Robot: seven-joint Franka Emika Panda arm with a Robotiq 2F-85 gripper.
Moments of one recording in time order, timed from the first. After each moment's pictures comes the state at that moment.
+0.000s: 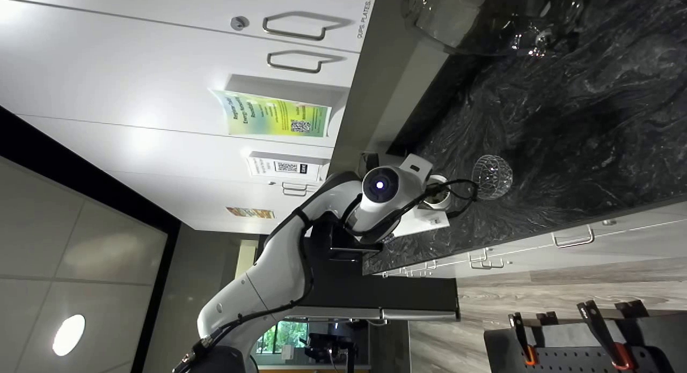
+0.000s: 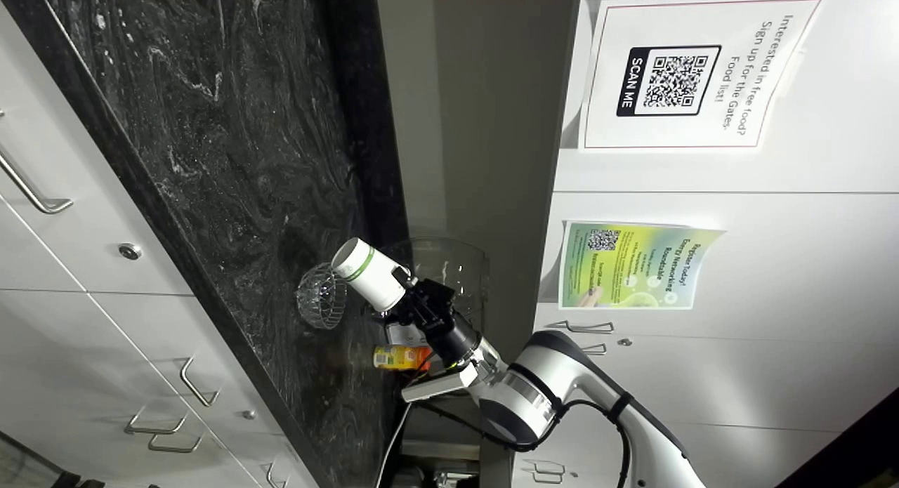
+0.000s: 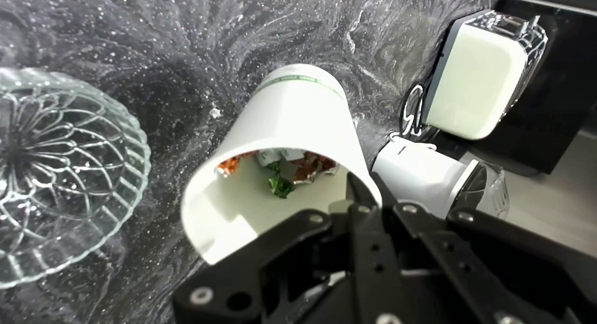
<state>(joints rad) -0.14 0.01 0.00 -2.44 1.34 2.29 -1.02</state>
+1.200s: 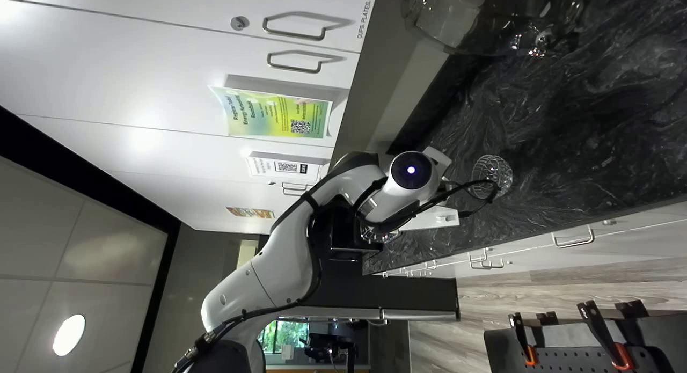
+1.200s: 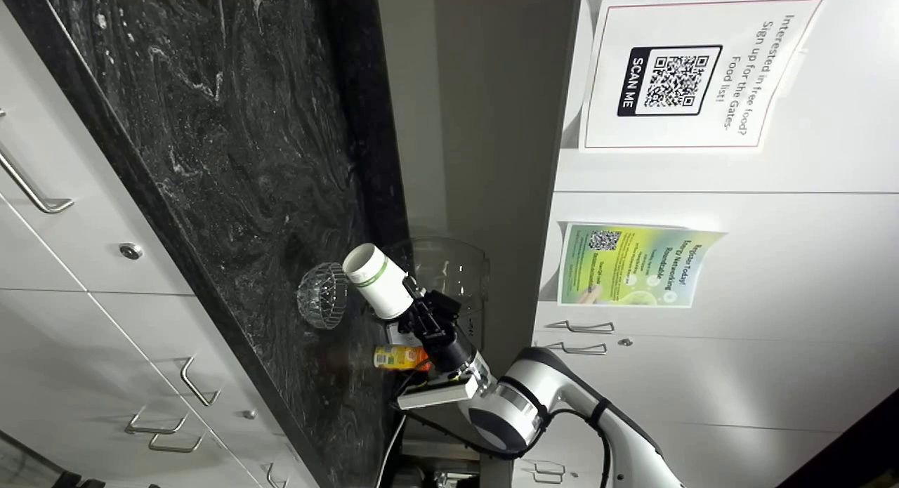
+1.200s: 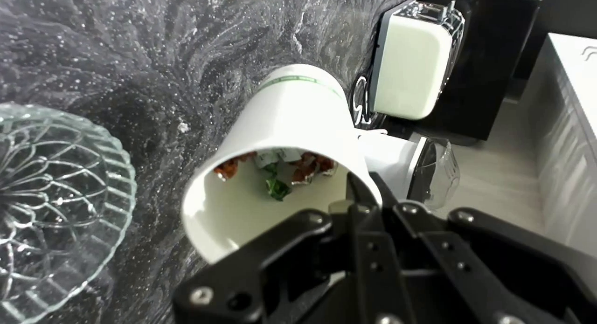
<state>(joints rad) -0.15 0.08 -0.14 -2.40 1.37 2.03 -1.02</state>
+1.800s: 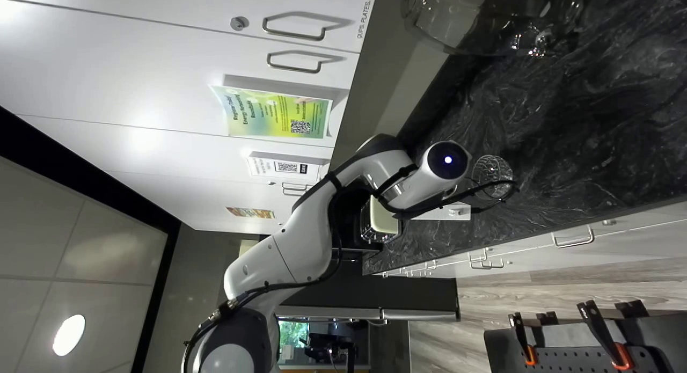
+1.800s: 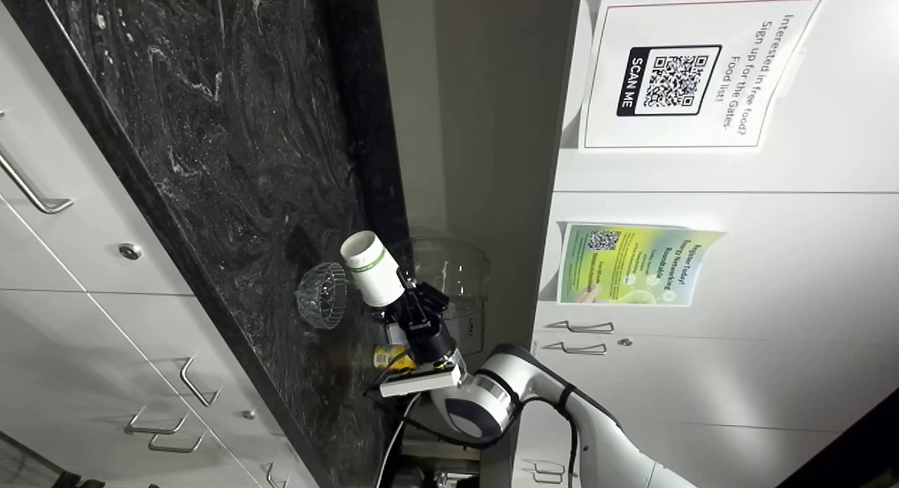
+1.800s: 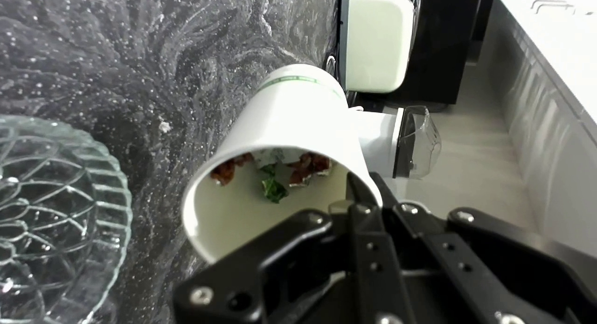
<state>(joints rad) -0.18 0.24 -0.16 -2.31 1.48 1.89 -1.02</state>
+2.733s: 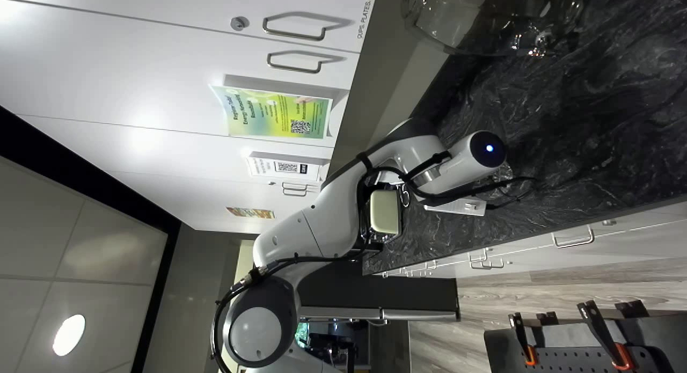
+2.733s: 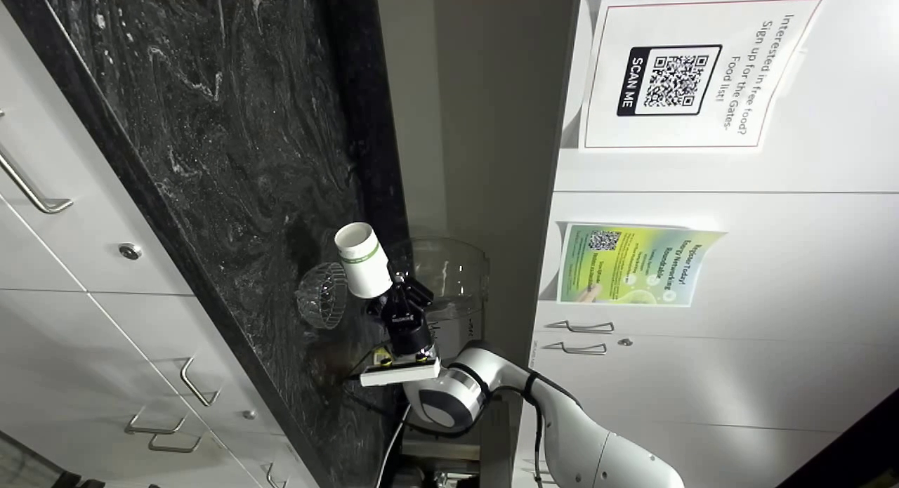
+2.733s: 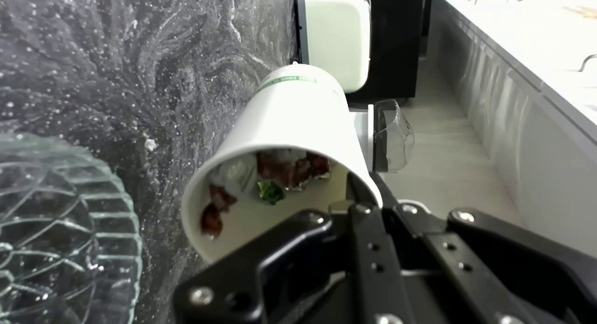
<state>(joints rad) -0.23 0.43 -0.16 -2.20 1.53 1.70 -1.02</state>
